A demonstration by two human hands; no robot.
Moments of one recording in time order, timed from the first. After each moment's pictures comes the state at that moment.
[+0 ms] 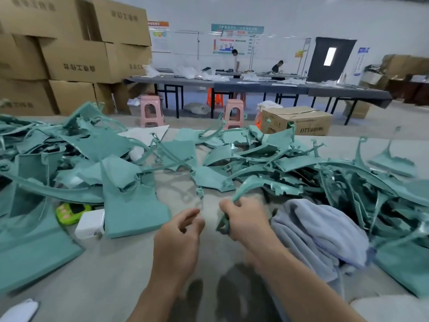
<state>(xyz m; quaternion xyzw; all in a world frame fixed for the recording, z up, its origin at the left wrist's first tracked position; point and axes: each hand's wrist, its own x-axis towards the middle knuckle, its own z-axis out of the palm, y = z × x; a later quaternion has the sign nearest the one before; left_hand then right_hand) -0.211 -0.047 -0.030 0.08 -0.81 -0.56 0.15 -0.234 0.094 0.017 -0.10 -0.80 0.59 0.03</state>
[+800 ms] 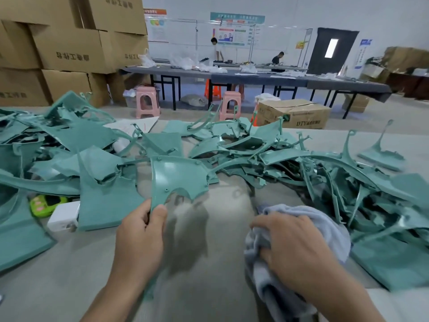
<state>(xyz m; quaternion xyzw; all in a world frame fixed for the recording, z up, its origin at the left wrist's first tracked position) -0.195 -0.048 -0.018 0.04 -0.81 -0.53 0.22 -0.168 0.207 0.032 0.13 -0.98 0.05 0.12</state>
